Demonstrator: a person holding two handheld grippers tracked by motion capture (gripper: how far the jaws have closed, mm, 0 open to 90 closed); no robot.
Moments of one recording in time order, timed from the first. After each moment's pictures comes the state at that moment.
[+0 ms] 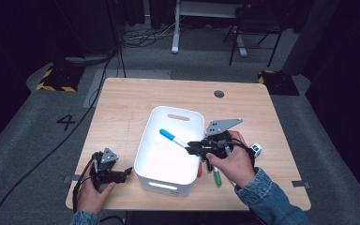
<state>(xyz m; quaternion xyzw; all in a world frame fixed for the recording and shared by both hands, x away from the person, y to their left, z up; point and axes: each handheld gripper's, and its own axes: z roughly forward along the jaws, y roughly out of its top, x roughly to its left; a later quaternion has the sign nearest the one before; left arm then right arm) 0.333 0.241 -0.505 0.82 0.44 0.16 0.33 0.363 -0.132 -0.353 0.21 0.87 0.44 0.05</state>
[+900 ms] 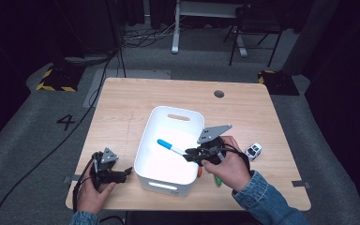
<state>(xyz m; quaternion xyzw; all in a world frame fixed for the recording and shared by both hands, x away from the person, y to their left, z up) 0.333 0.241 -0.505 0.82 0.44 0.16 0.33 0.358 -0.122 -0.370 0.19 0.90 0.40 0.05</state>
